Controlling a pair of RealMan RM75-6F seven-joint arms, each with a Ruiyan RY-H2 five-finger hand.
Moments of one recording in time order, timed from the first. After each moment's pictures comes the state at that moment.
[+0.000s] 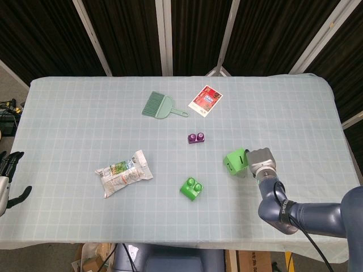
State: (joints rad) left arm -0.09 -1.14 -0.08 -1.56 1.47 1.52 0.07; right arm 1.30 -1.23 -0.13 -1.76 0.16 0.89 -0.99
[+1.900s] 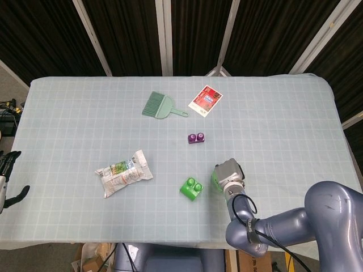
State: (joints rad) left arm -0.09 -1.13 -0.08 -1.56 1.47 1.52 0.05; right arm 1.41 -1.39 0.01 -1.98 0.23 1.20 -1.25
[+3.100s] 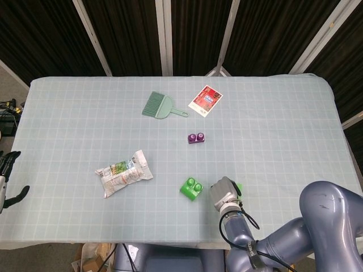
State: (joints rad) left arm -0.09 -1.12 -0.08 -1.56 1.46 1.52 0.04; right arm 1.42 -1.42 0.02 -2.22 0.22 1.37 -1.36
